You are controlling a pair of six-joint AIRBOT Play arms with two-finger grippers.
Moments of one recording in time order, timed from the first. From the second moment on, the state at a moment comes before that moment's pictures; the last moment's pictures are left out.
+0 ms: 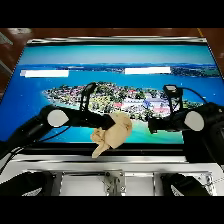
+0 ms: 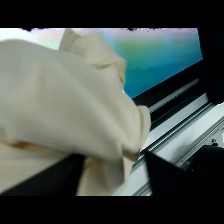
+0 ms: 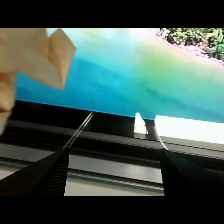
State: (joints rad) left arm -0.71 -1.15 1.01 0.97 -0.79 -1.70; right arm 0.37 -0.85 0.93 -1.52 1.35 1.80
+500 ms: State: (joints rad) left arm -0.29 -1.15 0.97 0.97 -1.15 -1.55; right arm 0.36 -0.85 0.80 -1.59 1.23 1.83
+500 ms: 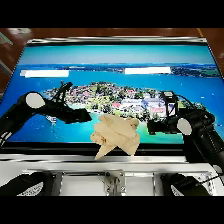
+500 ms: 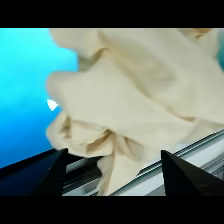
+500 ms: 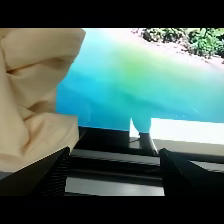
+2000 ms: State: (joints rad) left arm -0.27 -1.52 0.89 0.37 -1.12 -1.09; right arm 0.26 -0.88 0.42 -0.97 0.82 1.66
